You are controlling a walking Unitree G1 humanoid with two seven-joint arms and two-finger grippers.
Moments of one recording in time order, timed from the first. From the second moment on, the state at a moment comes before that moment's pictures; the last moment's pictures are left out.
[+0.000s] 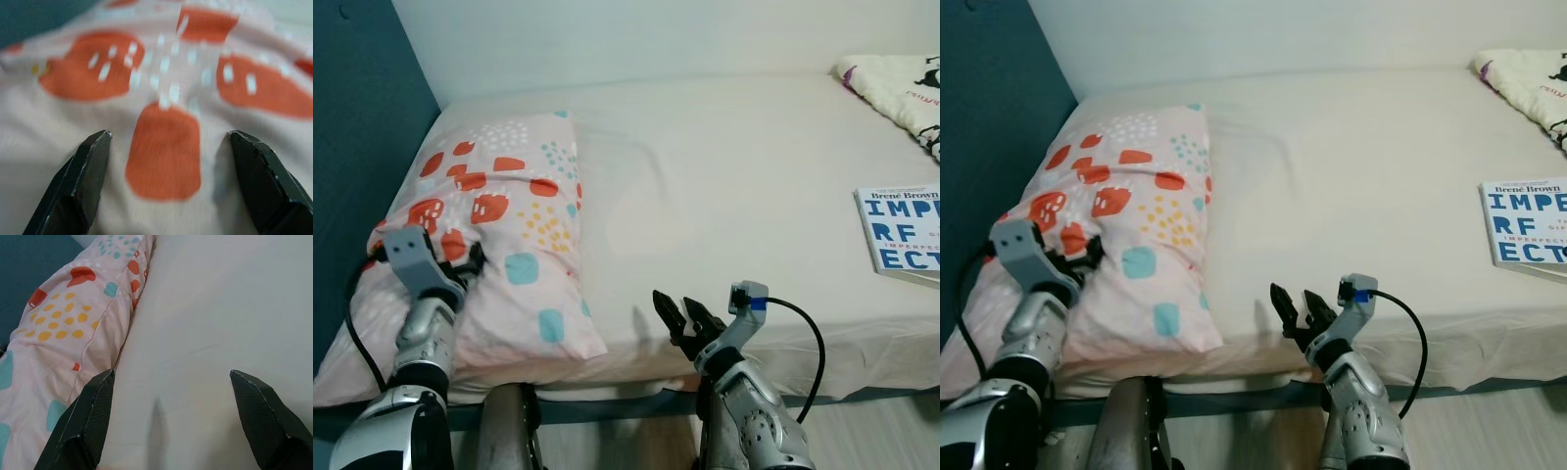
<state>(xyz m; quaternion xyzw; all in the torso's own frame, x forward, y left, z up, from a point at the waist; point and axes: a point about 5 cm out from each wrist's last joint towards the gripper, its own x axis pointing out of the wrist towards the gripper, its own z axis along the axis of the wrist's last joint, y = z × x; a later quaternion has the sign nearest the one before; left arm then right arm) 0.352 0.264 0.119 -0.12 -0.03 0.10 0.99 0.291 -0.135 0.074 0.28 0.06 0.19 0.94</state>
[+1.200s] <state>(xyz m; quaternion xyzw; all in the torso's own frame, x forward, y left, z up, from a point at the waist) 0.211 0.296 0.052 -0.37 -0.01 0.37 0.85 0.317 -0.132 0.077 0.26 0.08 0.24 0.93</state>
